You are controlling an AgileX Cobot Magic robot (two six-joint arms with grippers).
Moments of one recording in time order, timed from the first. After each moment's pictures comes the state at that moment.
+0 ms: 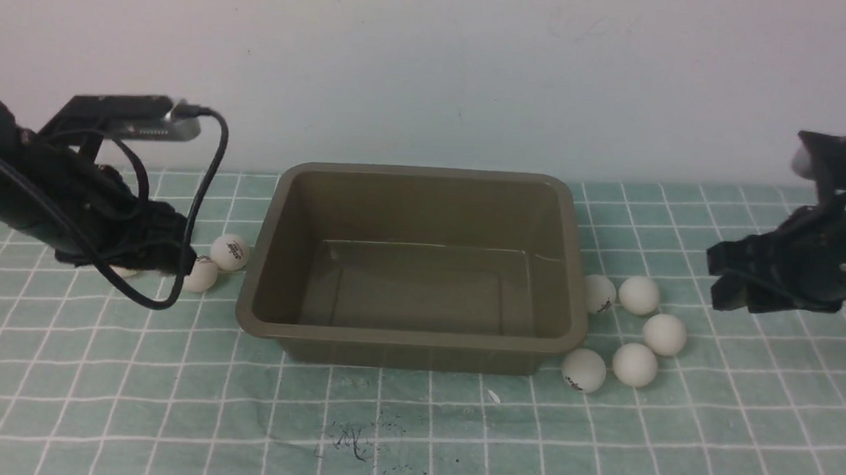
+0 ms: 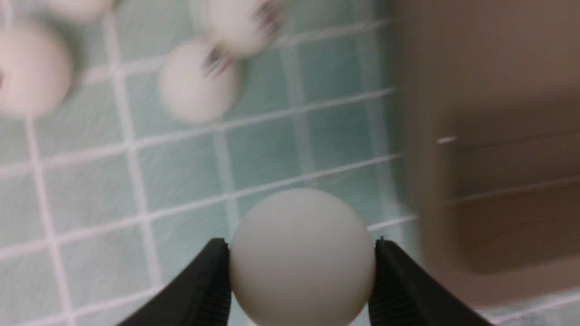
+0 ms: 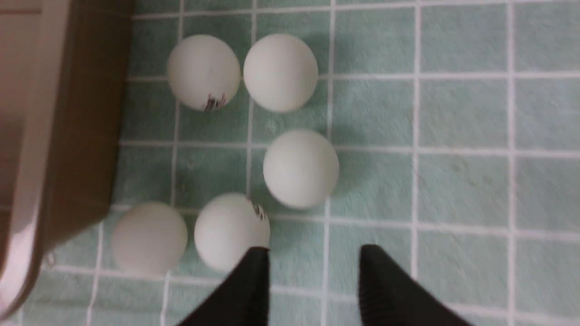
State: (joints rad) right arm 0.06 1.65 -1.12 0.30 0.79 -0.10; left arm 0.01 1.57 -1.13 -0.45 0.77 0.44
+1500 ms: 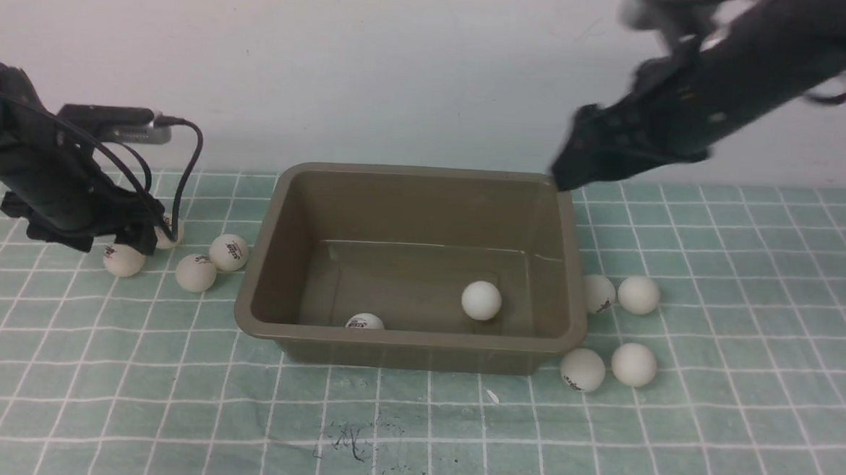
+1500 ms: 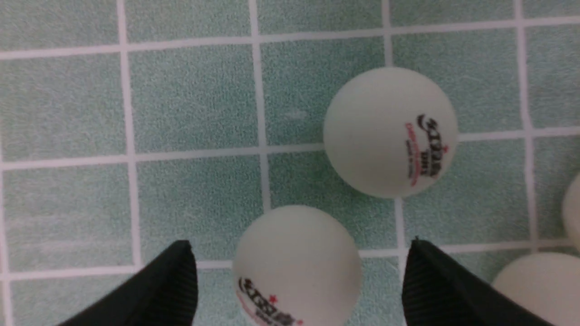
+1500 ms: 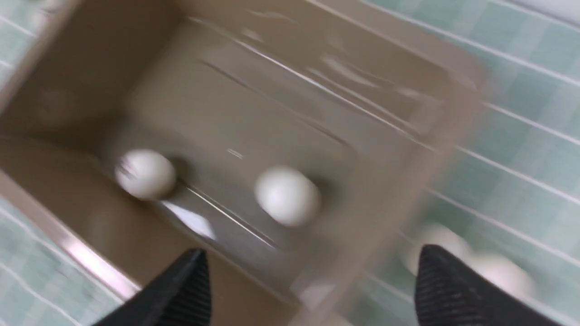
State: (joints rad) right arm 0.22 1.72 -1.60 0.33 1.11 -0.25; left arm 0.16 2.11 -1.50 -0.17 0.67 0.26
